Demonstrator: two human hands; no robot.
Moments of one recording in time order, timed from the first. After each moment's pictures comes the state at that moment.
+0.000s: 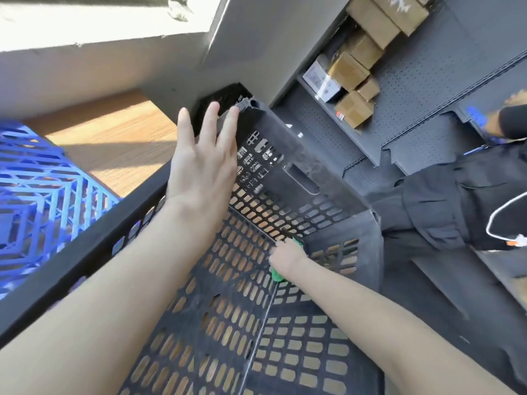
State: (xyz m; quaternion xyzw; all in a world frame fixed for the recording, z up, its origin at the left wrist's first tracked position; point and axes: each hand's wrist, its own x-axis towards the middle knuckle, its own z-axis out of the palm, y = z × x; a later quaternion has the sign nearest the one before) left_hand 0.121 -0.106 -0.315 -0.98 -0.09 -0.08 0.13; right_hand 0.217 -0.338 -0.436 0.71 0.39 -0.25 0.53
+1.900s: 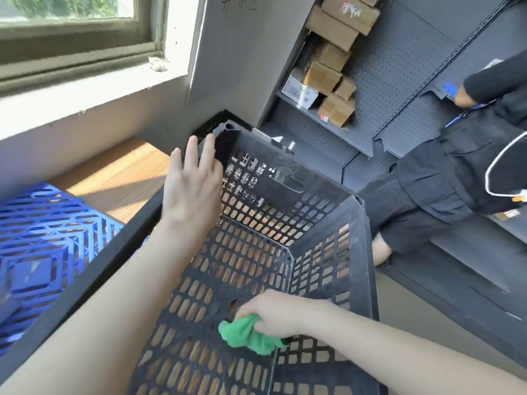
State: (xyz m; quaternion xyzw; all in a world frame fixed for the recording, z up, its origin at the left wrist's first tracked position) left_hand 0.116 -0.103 -0.316 -0.98 -0.08 -0.13 0.08; right_hand 0.080 -0.305 -0.350 0.83 0.32 -0.46 0.03
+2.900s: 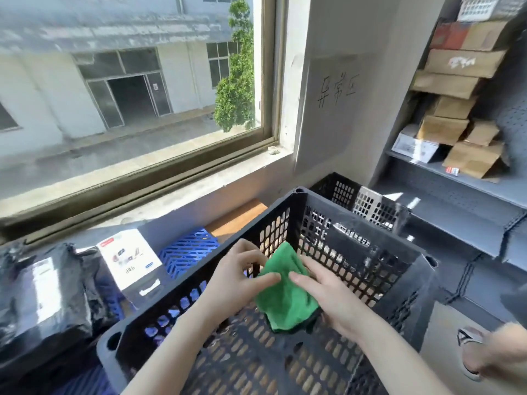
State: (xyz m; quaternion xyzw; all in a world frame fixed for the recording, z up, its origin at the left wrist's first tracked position) left_hand -0.009 -0.151 -0.259 -0.85 -0.18 -0.13 -0.48; right_hand 0.099 -0.316 -0.259 0.66 0.23 -0.42 -0.57
